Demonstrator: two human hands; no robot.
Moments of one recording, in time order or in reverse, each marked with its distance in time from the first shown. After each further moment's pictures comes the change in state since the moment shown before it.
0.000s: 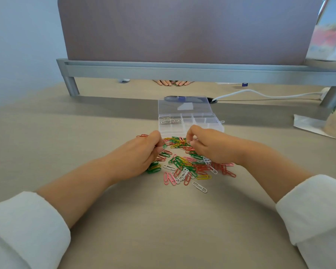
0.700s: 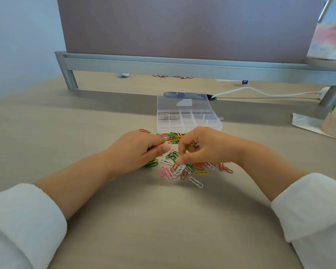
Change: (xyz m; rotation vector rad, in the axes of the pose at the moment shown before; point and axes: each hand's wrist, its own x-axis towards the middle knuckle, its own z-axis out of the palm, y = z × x) left_hand 0.001 0.001 0.003 0.074 0.079 0.138; right_hand -0.006 -0.006 0.003 0.170 -0.064 -0.196
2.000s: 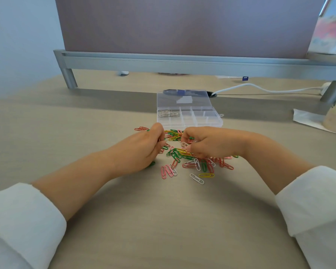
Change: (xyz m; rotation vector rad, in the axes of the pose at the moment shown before) left_hand -0.002 0.013 -0.002 -0.124 -0.081 -0.125; right_hand -0.001 0.002 -0.003 -0.053 -0.066 0.194
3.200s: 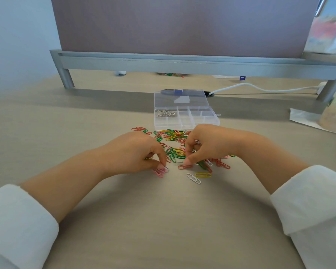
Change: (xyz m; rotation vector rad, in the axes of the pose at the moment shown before) left_hand 0.002 -0.006 -0.005 0.119 -0.122 0.140; right_hand -0.001 0.001 -0.004 -0.221 0.040 -0.012
